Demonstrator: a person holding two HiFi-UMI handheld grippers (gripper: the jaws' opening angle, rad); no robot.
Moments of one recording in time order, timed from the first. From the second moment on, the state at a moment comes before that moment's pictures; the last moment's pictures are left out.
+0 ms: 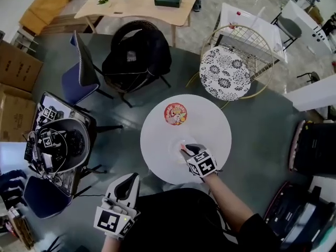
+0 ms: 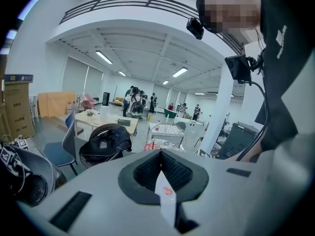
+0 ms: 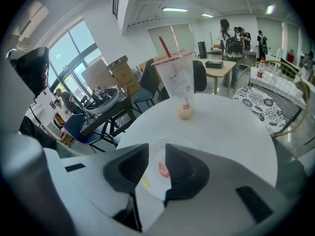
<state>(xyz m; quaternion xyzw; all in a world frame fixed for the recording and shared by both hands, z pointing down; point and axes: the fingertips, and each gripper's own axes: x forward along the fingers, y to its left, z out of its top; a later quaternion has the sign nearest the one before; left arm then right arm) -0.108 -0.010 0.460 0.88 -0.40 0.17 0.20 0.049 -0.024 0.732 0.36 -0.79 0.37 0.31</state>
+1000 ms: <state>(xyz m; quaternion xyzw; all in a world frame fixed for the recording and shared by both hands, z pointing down) -0.039 -0.055 0.447 0.93 -0.27 0.10 0.21 0.058 -0.041 0.601 0.46 -0.80 0.33 0.21</state>
